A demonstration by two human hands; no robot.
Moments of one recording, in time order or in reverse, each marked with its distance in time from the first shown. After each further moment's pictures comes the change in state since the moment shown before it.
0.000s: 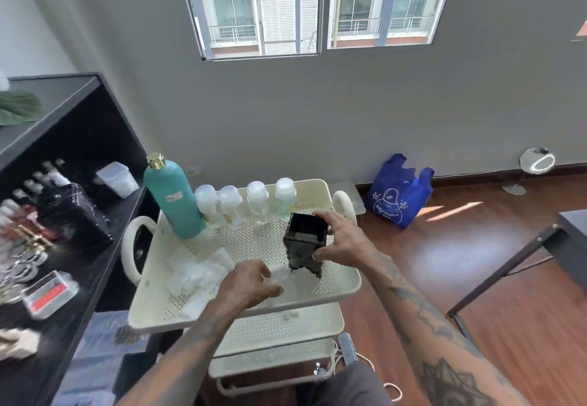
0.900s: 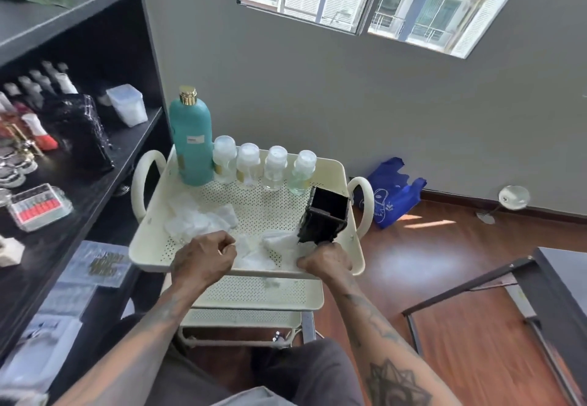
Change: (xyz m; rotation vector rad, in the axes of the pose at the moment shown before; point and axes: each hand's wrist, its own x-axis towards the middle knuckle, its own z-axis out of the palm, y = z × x) left_hand -0.019 -0.097 0.010 -0.135 0.425 -0.025; right_hand -0.014 -0.028 0.095 -0.288 -0.061 0.545
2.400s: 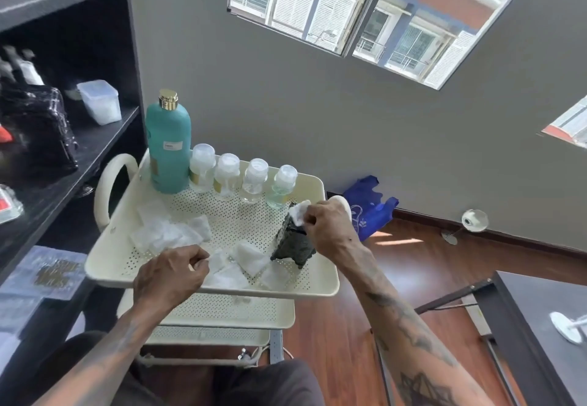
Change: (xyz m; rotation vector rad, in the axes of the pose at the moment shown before) left_hand -0.005 0.003 -0.002 -0.009 0.051 -0.005; right_hand 0.003 -0.010 -0.100 -0.101 0.468 -0.652
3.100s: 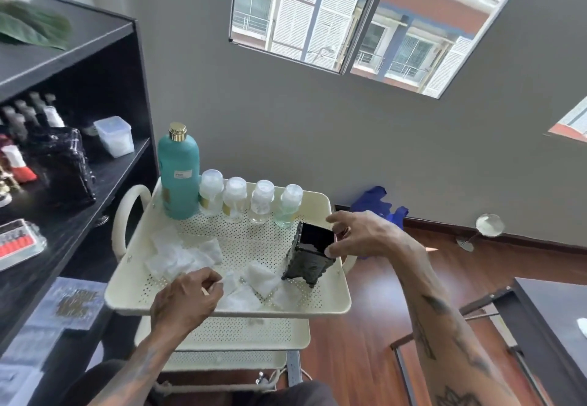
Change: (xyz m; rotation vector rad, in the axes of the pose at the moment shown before) left_hand -0.003 -0.002 0.000 -0.083 -0.046 -0.026; right_hand 0.007 0.010 -0.076 0.017 -0.559 0.163
